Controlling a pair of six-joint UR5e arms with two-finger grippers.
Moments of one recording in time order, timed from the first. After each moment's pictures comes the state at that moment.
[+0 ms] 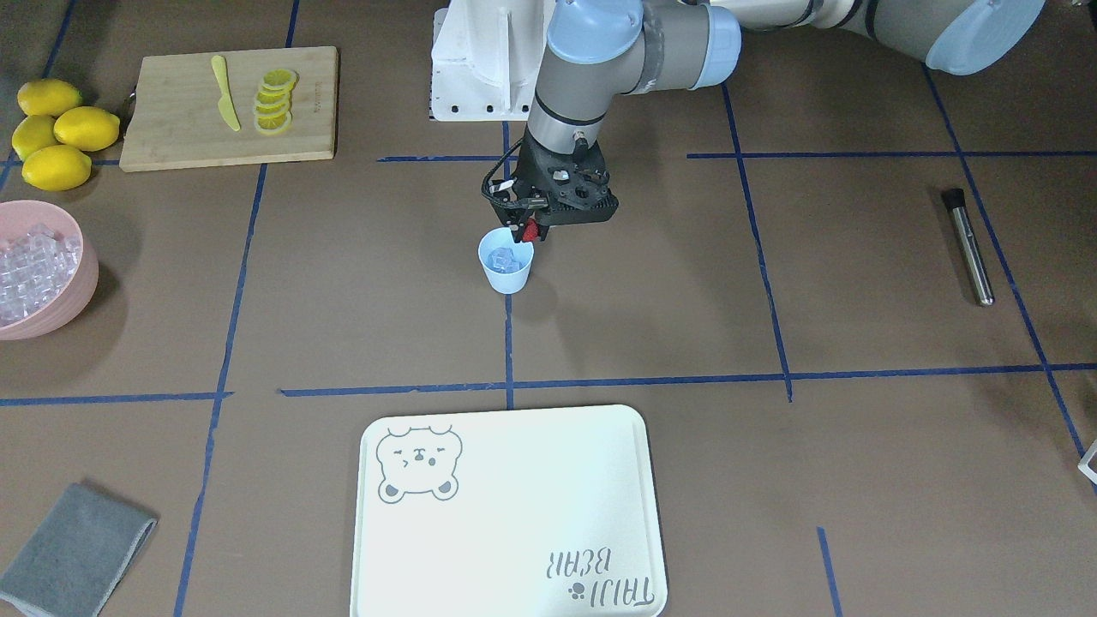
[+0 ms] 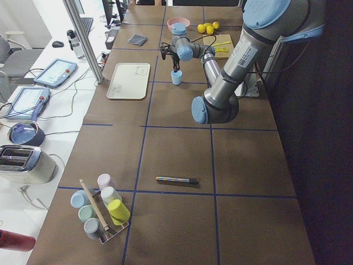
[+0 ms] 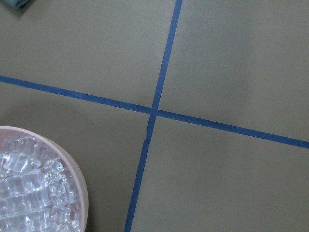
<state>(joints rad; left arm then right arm) -0.53 -2.35 -1.67 -1.66 -1.89 -1.47 1.62 -1.60 1.55 -1.44 2.38 -0.18</state>
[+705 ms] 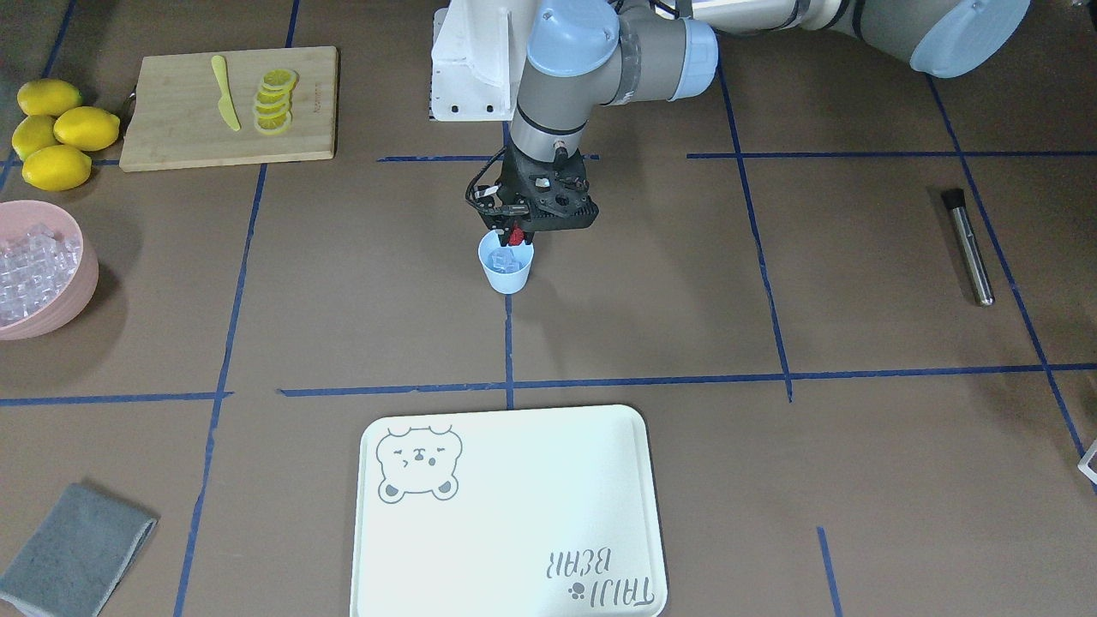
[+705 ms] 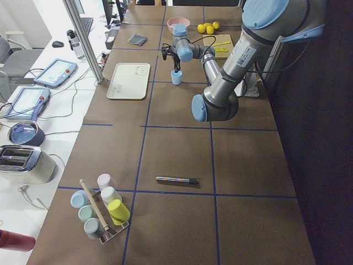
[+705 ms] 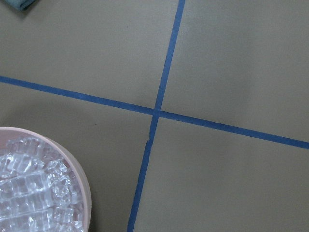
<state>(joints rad) -0.52 -2.36 -1.64 -1.68 -1.89 -1.47 1.62 -1.60 1.56 -1.44 2.39 -0.18</state>
